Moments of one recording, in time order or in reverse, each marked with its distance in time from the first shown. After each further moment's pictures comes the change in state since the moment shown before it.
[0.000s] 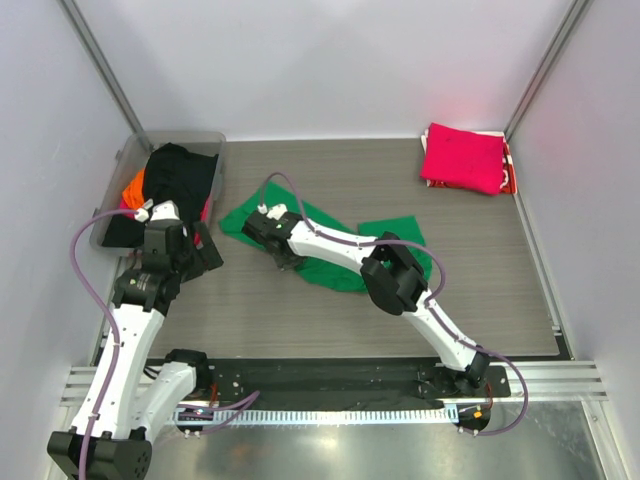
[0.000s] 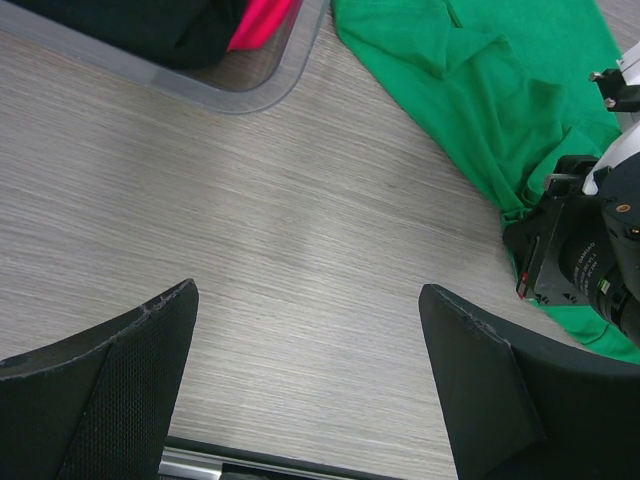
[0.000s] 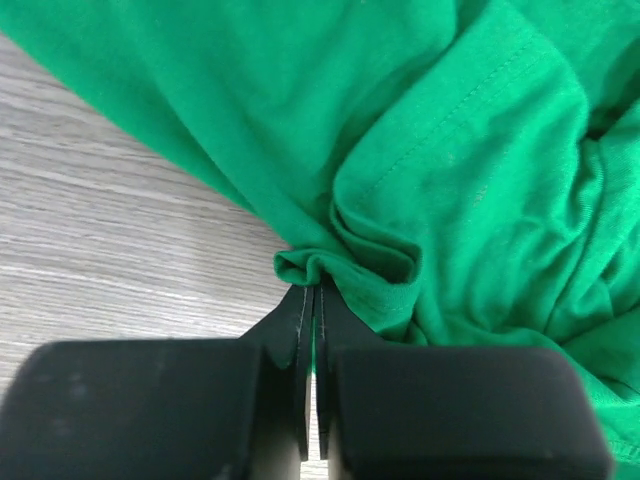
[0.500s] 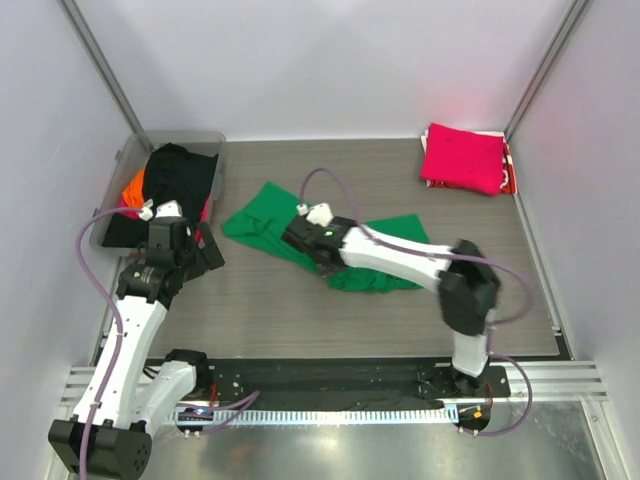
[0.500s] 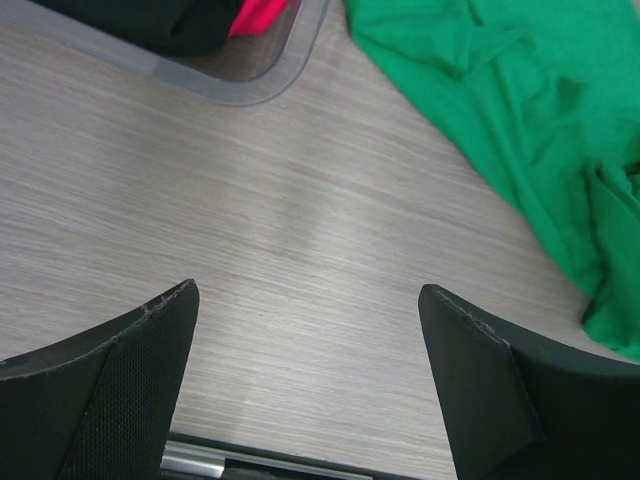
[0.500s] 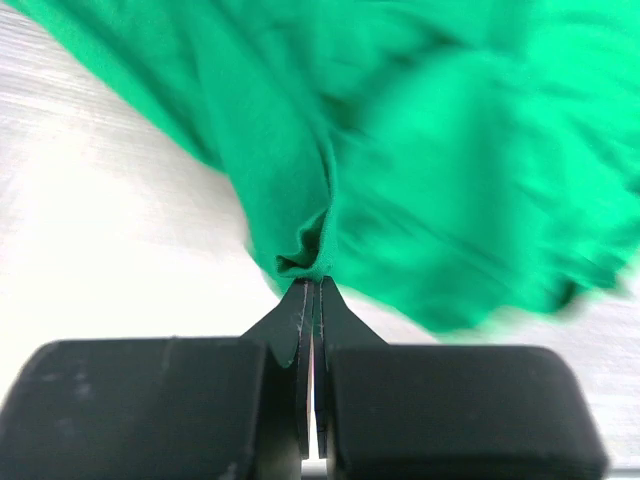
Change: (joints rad) left arm 0.000 0.031 -0.003 0.000 0.000 0.000; right arm 0.002 -0.420 -0.487 0.031 0.088 0.007
